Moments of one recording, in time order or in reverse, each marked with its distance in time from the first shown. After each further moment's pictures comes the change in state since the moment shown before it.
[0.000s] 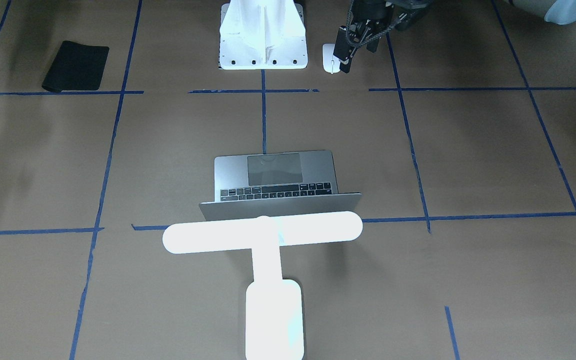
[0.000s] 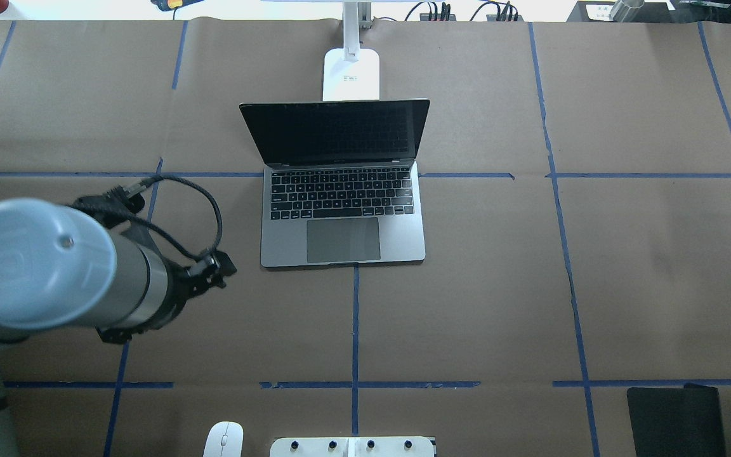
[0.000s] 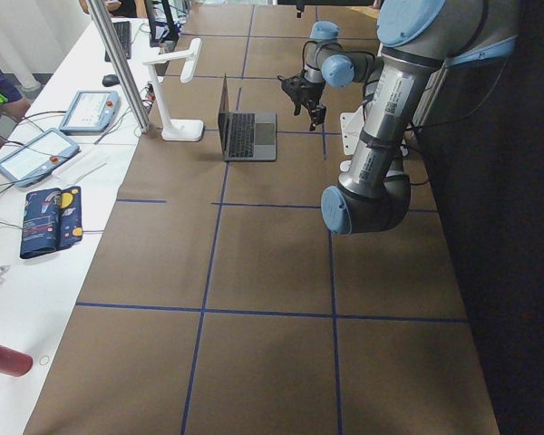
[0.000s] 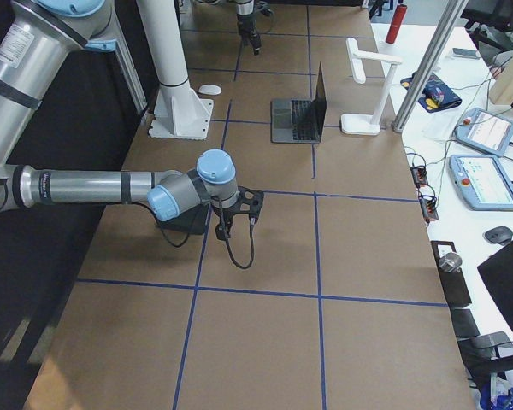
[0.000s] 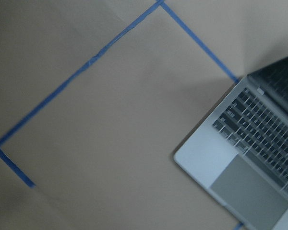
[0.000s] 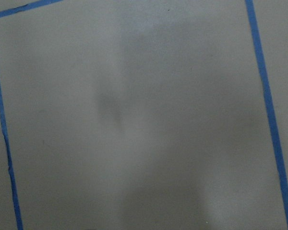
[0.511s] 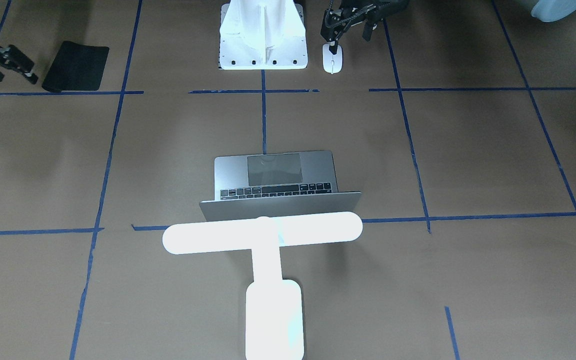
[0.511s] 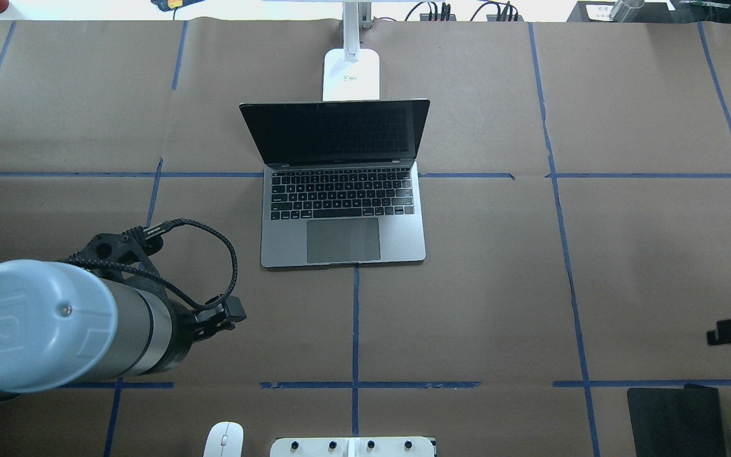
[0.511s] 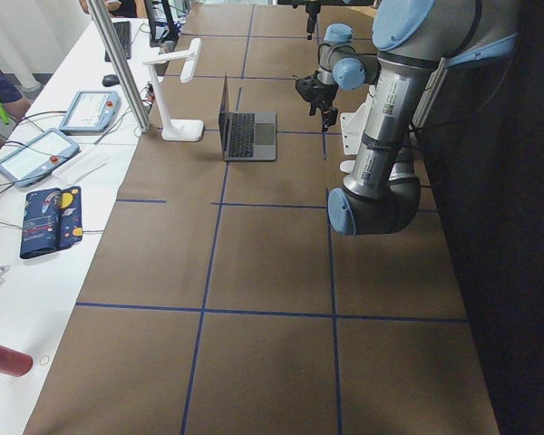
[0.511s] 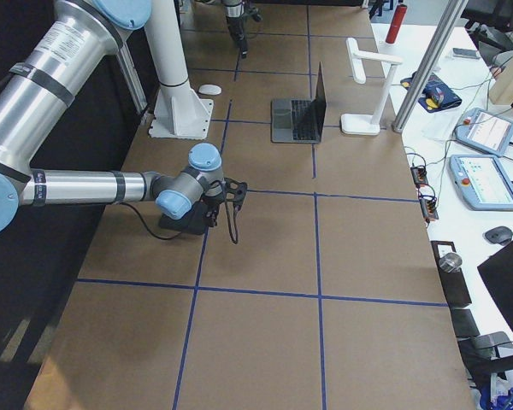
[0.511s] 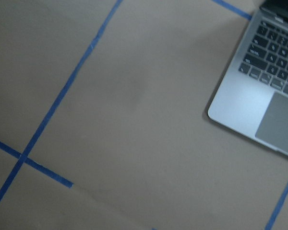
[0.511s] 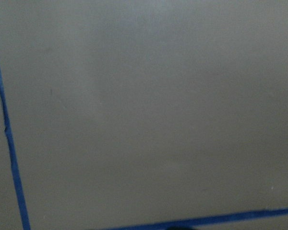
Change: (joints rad) left arm 0.082 0.013 -0.042 -0.002 0.030 0.049; right arm -0.506 -0.061 -0.001 0.282 -0.305 0.475
